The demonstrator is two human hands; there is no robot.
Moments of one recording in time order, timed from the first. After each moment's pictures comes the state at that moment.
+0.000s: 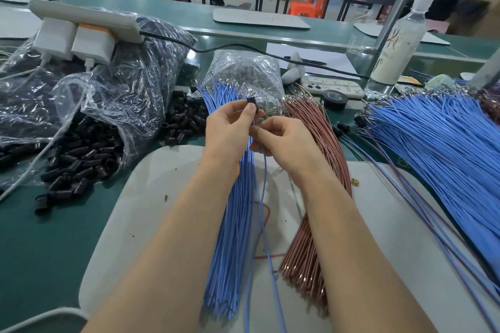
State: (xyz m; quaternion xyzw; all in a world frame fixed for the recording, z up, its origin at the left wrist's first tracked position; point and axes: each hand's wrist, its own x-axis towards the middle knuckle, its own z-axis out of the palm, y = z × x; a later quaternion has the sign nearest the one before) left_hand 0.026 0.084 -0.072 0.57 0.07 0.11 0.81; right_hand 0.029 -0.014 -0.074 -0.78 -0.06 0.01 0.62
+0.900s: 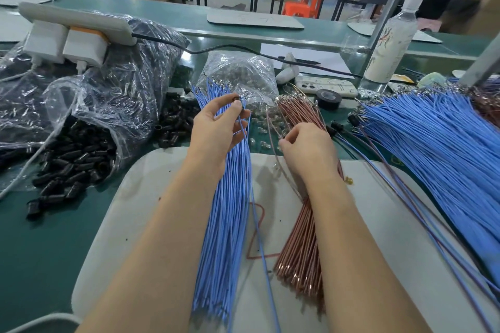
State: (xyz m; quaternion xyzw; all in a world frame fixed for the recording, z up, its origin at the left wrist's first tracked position) left_hand 0.026 0.097 -0.068 0.57 0.09 0.07 0.82; right_hand 0.034 -0.044 -0.075 -0.97 0.10 -0.05 0.24
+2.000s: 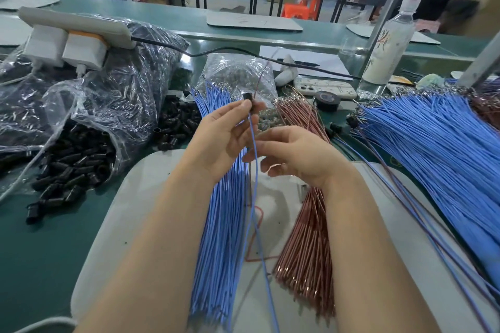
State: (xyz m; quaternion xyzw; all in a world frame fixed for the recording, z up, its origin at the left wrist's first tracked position) left_hand 0.025 0.100 -0.065 0.45 -0.02 -0.04 0.89; right_hand 0.019 -0.046 -0.054 -0.75 -0.09 0.22 0.61
